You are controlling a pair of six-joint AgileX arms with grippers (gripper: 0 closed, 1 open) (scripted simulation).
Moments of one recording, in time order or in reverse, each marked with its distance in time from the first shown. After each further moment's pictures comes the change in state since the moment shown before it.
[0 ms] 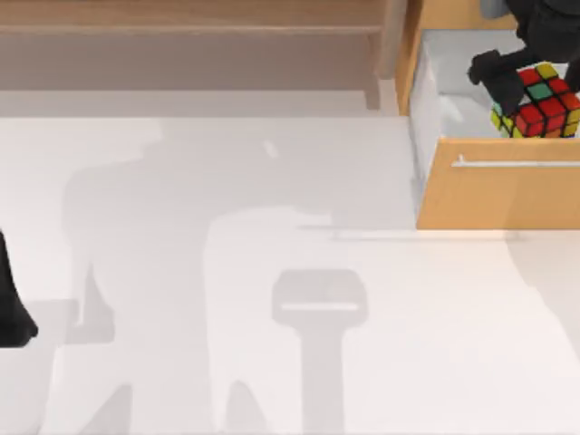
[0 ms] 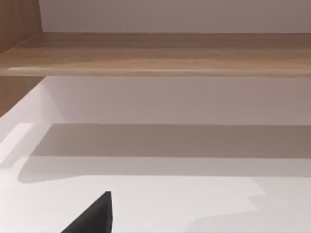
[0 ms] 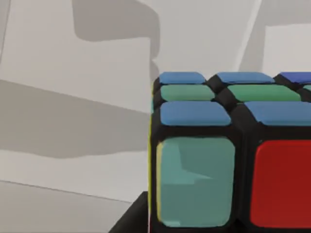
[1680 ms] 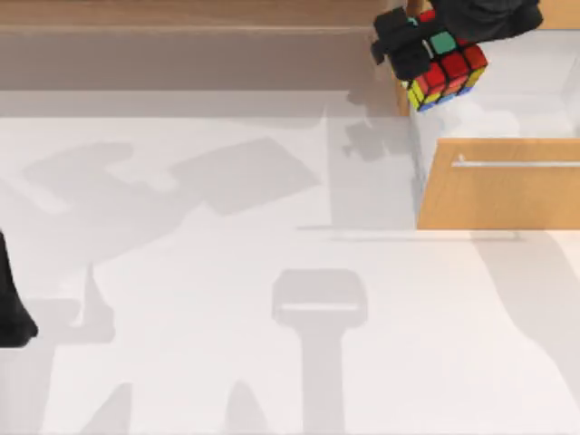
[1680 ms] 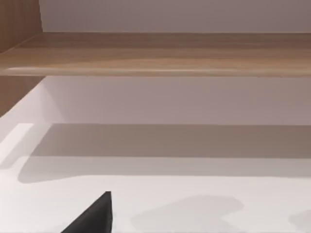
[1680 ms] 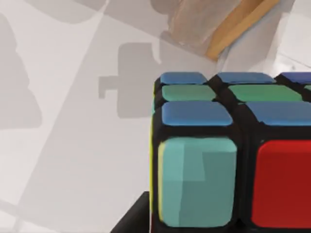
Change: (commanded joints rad) left arm 0.000 0.000 0.000 0.000 0.000 0.000; right arm 0.251 -0.335 -0.356 0.426 0.027 0.074
